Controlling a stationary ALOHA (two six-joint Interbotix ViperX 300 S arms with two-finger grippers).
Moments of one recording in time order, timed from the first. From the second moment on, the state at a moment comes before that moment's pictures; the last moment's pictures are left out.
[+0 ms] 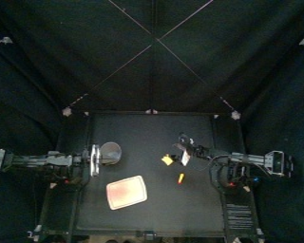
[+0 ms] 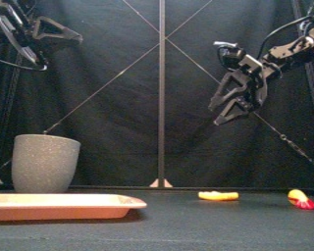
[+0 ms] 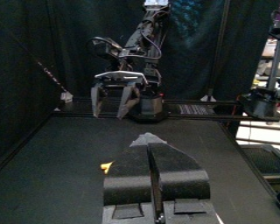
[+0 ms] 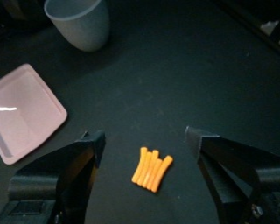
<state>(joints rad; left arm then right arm) 0.07 -0.96 1.19 0.00 -0.29 0.00 -0.33 -0.43 0.91 0.17 0.05 0.03</state>
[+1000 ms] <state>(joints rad) 0.09 -0.95 1.23 0.00 -0.29 0.00 -0.32 0.02 0.67 0.02 0.47 0.48</state>
